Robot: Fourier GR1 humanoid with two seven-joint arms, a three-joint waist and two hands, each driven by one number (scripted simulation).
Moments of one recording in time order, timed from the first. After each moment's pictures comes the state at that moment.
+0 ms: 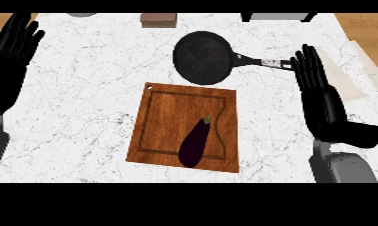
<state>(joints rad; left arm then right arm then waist) -0.28 0.62 -0.05 -1.58 0.39 0.17 0.08 -0.15 -0.20 0.07 -1.58 -0.20 -0.11 -0.19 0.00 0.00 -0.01</state>
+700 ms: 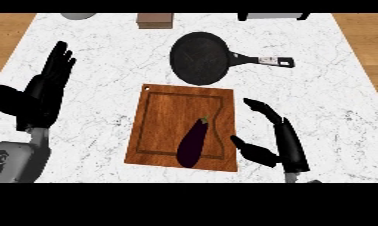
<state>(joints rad) -0.21 0.46 -0.12 -1.47 0.30 0.26 0.03 0.00 -0.21 0.35 -1.50 0.19 -0.30 -0.08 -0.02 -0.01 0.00</state>
